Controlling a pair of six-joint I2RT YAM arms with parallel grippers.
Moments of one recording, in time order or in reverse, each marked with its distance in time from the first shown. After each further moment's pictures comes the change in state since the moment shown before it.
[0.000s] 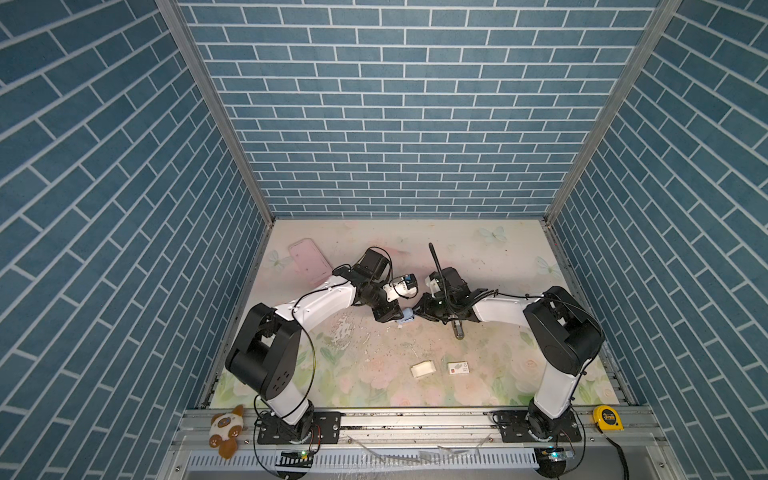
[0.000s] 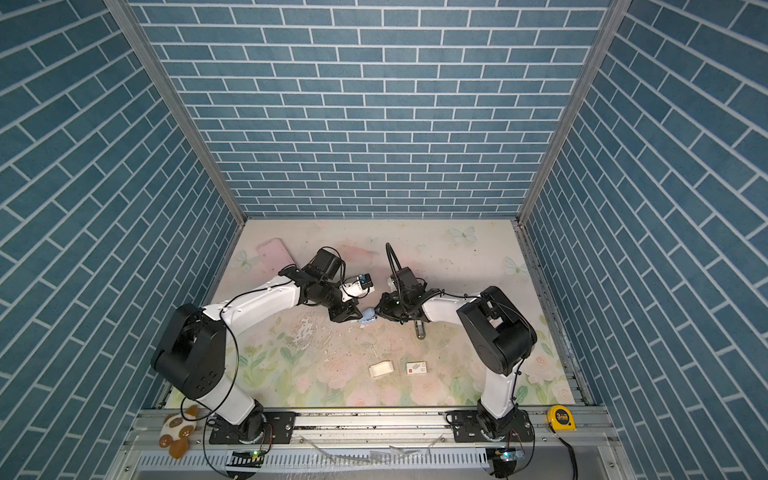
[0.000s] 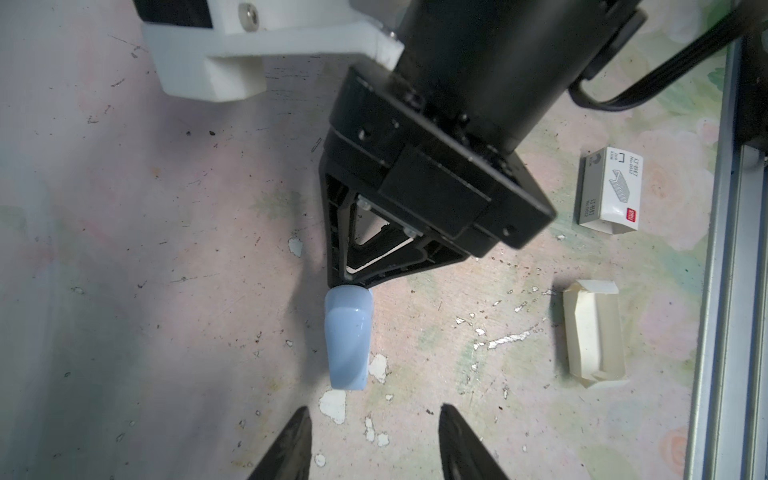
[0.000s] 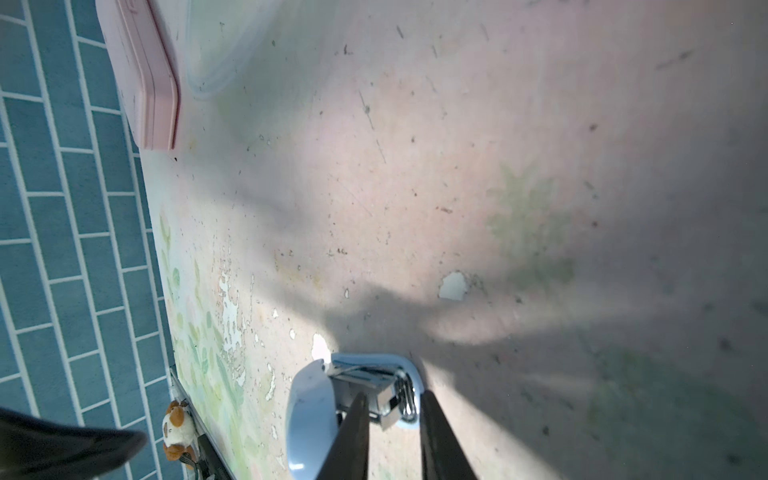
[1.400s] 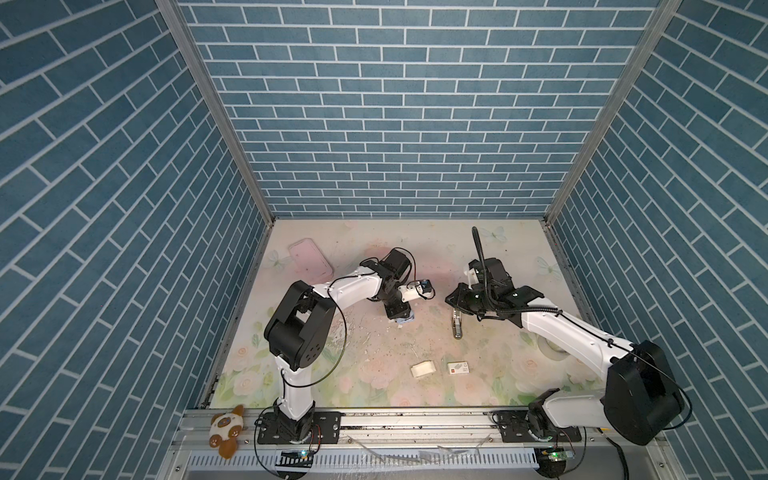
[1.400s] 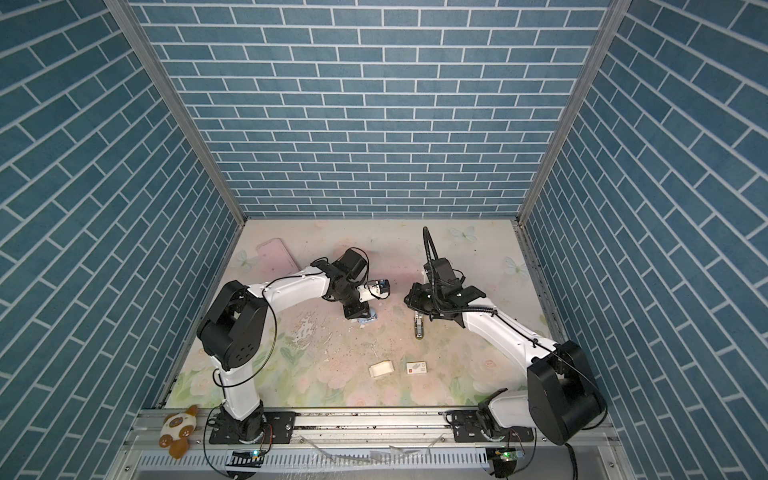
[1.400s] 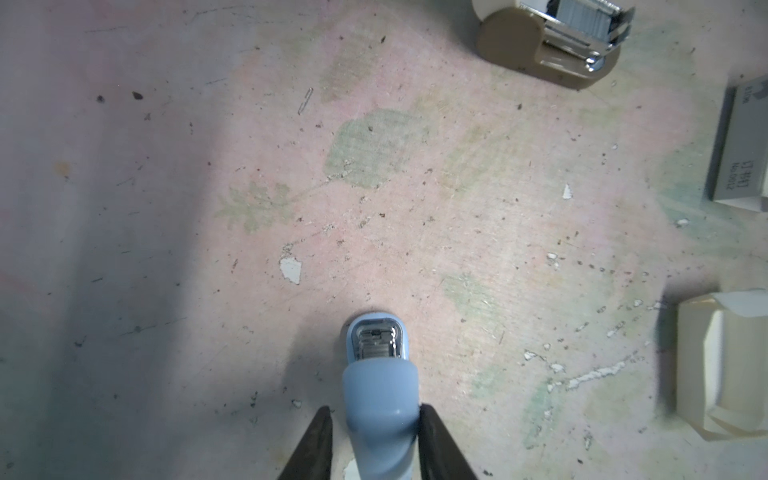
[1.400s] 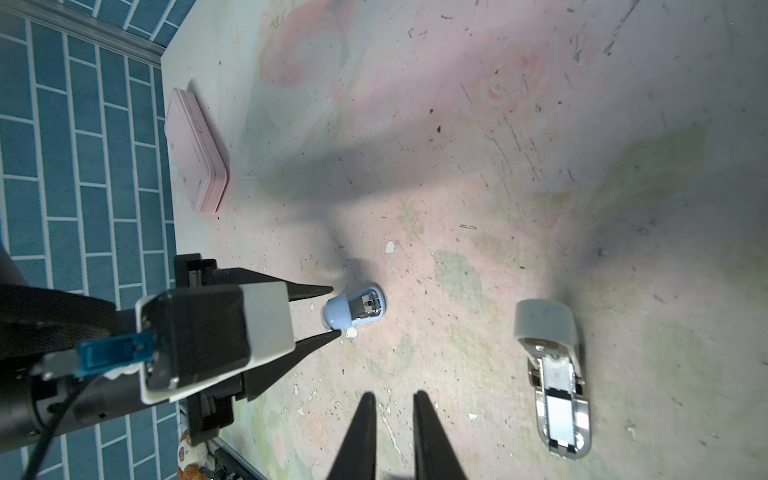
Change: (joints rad) left arm -0.086 0.248 0.190 -0.082 -0.156 0.040; right arm -0.134 -0.479 -0.062 -0.385 0.122 -0.059
